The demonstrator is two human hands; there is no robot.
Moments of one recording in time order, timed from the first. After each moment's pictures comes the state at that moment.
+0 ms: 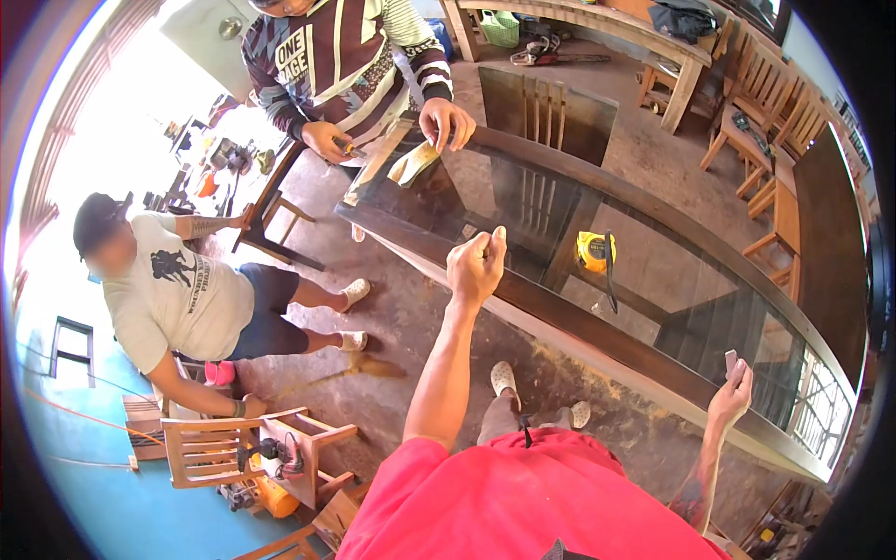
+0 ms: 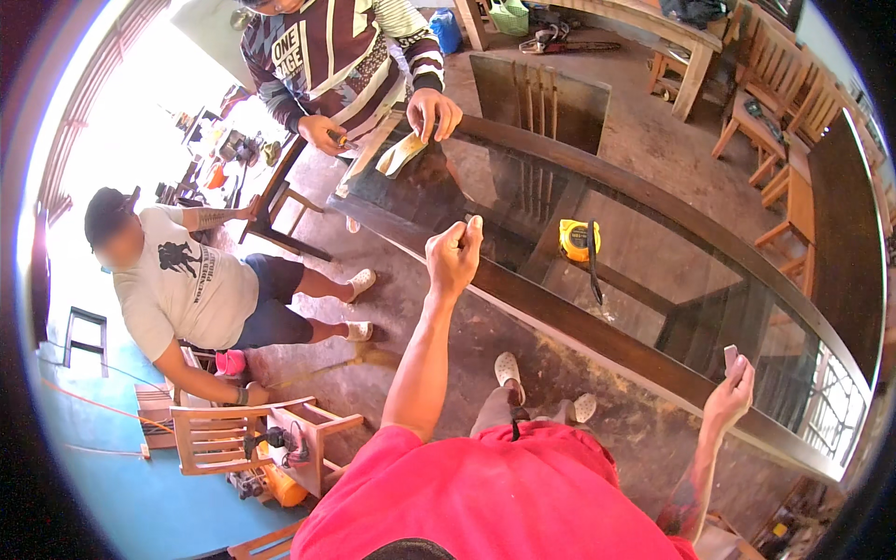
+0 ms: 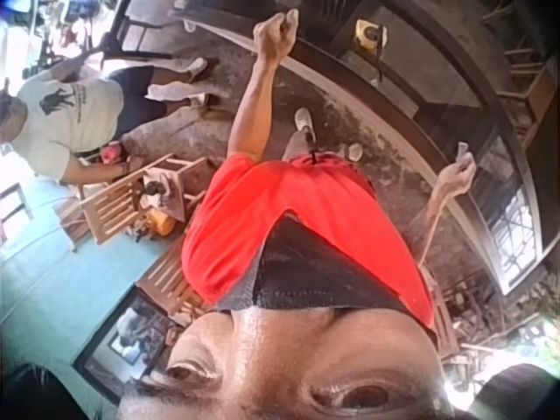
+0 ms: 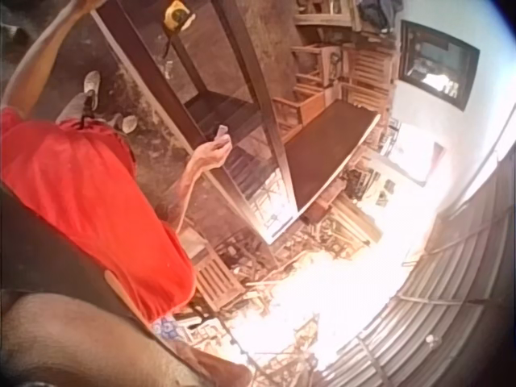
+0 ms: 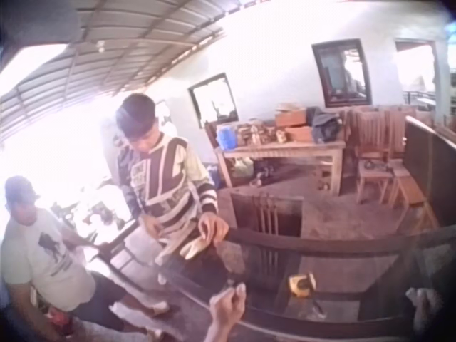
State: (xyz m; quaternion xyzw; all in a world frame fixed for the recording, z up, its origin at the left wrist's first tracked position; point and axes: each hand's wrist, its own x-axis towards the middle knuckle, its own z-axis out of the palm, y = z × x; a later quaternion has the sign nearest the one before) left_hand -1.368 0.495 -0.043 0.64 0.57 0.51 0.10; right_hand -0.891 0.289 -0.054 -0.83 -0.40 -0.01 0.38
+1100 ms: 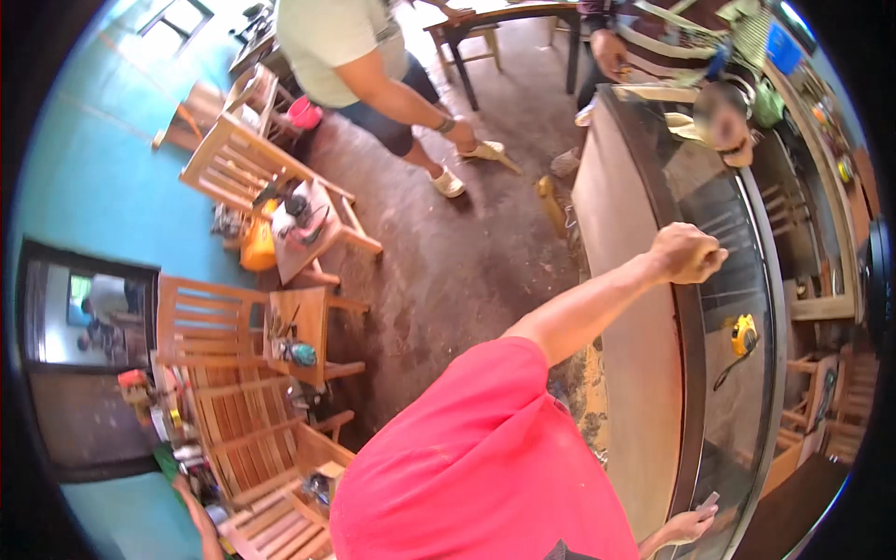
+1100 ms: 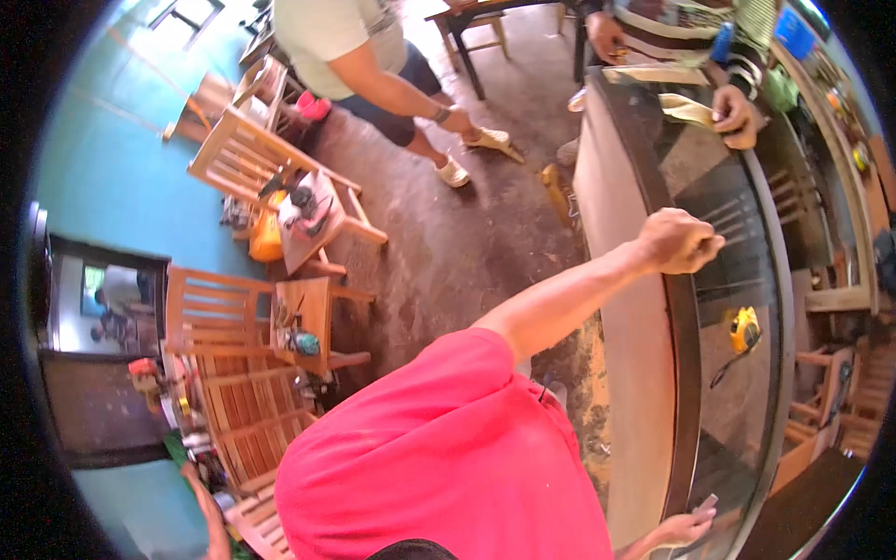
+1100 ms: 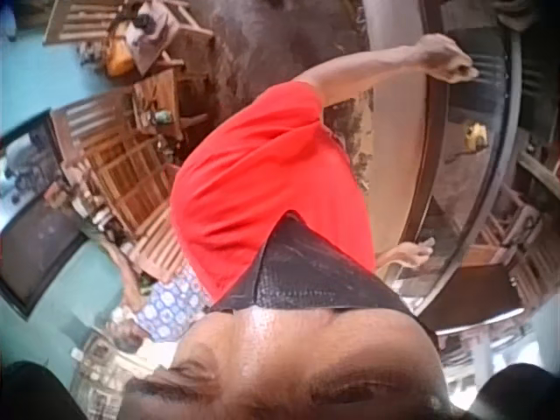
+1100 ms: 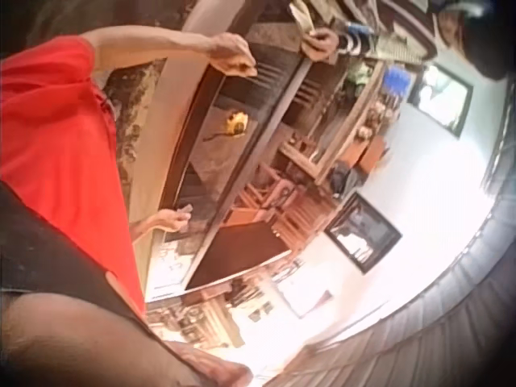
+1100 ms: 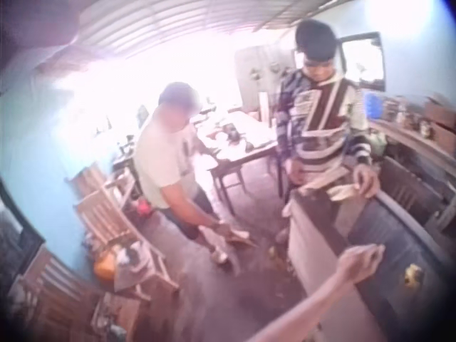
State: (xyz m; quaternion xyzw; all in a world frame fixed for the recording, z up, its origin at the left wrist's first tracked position) left_hand -1.372 0.482 -0.044 0.61 0.63 0.48 0.07; right_hand -0.841 0.299 -0.075 -0.82 -0.50 0.03 0.27
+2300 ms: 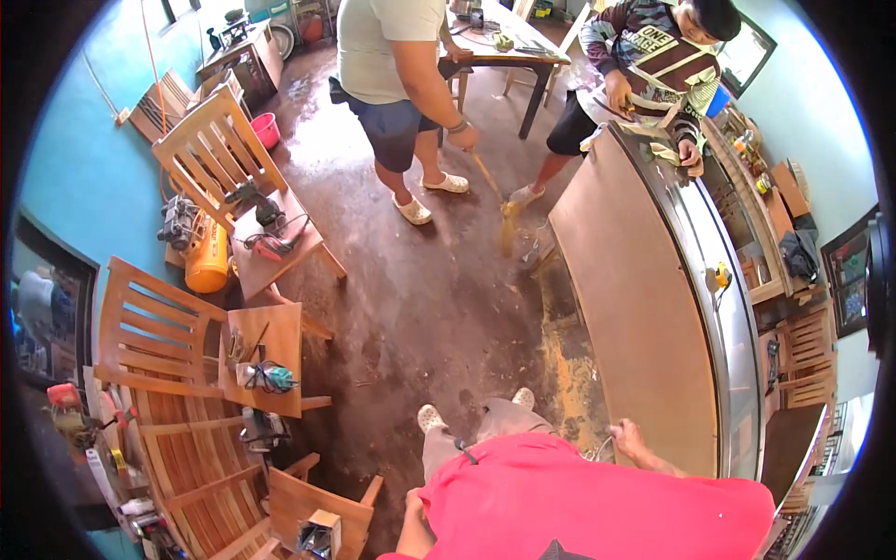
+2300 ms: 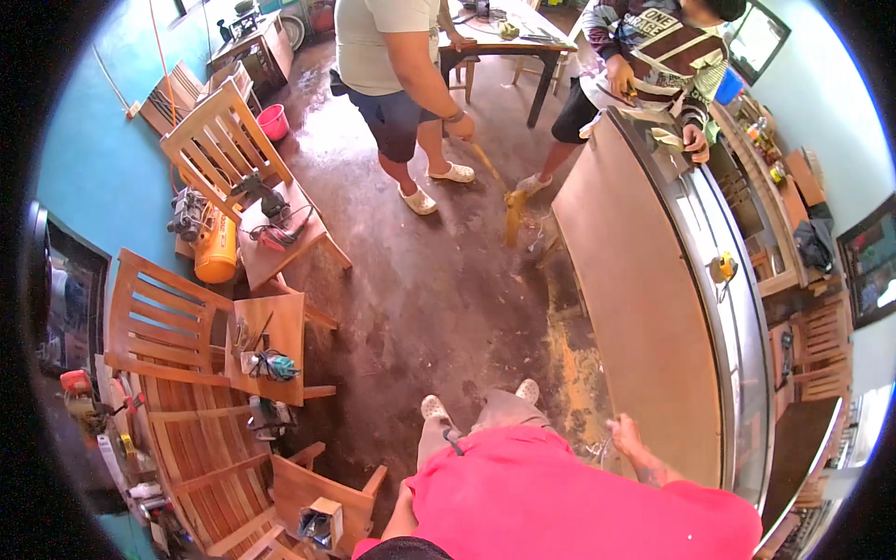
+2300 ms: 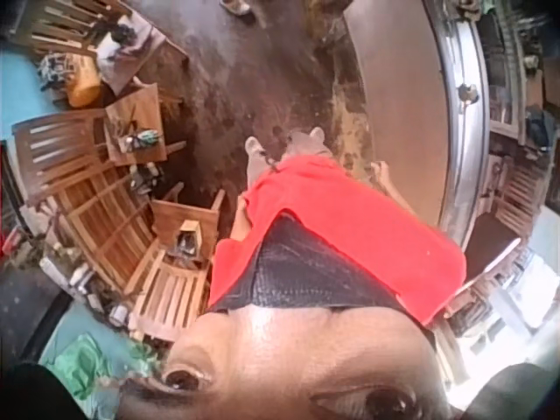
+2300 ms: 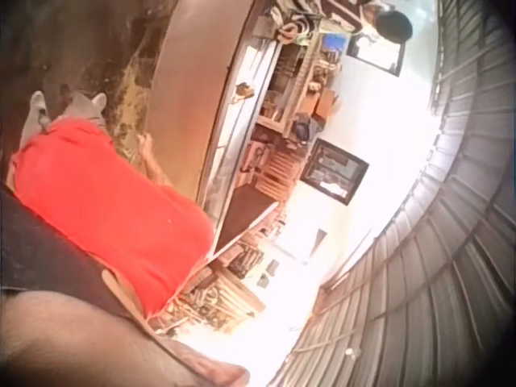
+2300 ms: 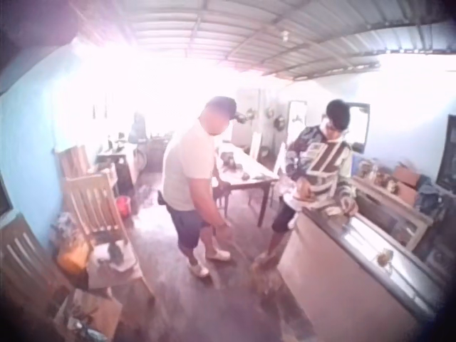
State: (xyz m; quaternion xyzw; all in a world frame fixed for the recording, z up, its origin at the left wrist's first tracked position) left_hand -1.203 -0.399 -0.376 -0.32 0.70 0.47 0.43; right_hand -0.974 0.133 -0.217 -0.51 -0.83 0.21 -0.08
